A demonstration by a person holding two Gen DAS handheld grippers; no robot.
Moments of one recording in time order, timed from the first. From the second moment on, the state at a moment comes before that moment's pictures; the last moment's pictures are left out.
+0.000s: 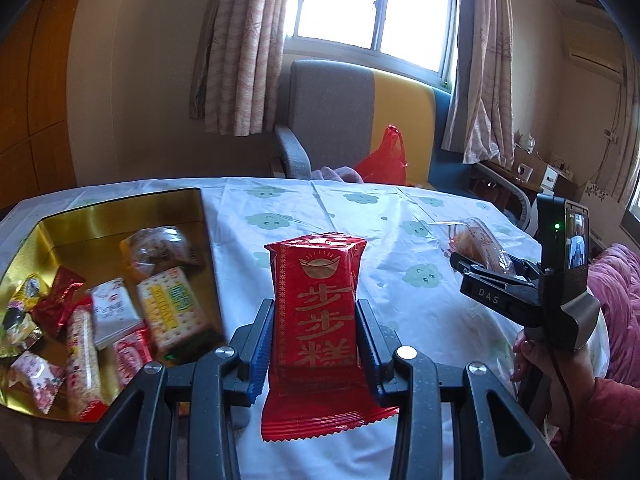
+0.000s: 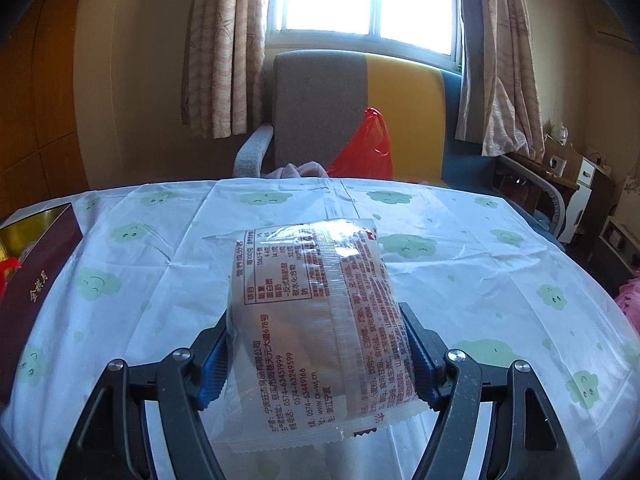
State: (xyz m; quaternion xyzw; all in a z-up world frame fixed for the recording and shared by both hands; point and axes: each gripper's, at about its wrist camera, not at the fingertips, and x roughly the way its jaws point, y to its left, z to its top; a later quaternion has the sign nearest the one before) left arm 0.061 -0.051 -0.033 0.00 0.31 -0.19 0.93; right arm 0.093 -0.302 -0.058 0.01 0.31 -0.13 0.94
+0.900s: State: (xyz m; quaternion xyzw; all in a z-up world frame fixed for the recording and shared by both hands) left arm 0.063 0.104 -0.026 -0.10 0.31 -0.06 0.94; right arm 0.048 -0.269 -0.031 0.09 0.31 -0.10 0.94
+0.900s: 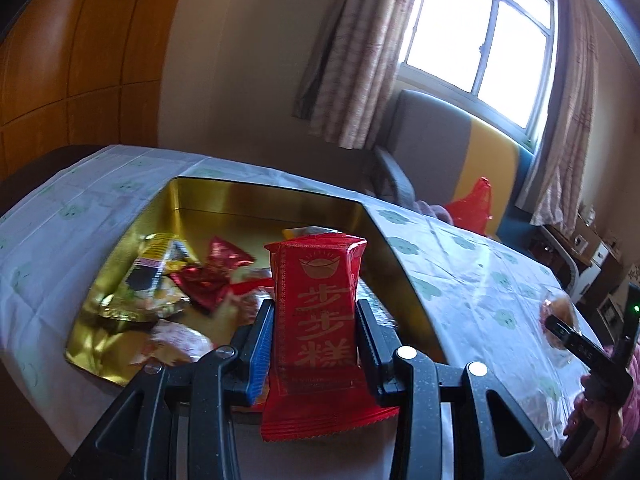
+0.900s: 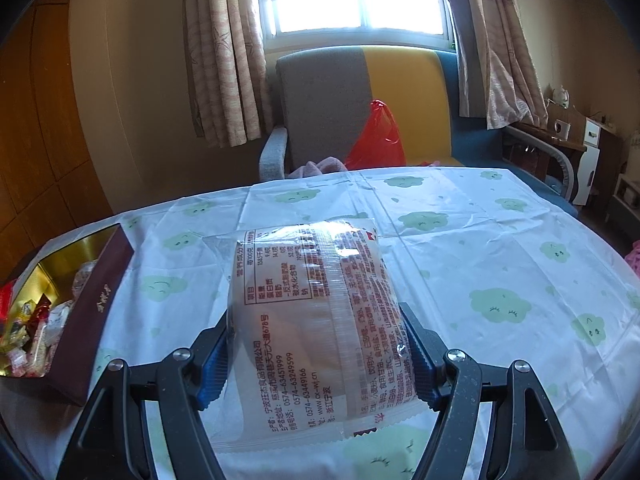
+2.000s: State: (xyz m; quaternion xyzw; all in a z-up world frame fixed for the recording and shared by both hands) left arm 0.088 0.159 -0.054 -0.13 0.40 -0.01 0.91; right arm 0.051 -0.214 -0.021 0.10 0.32 -0.03 0.94
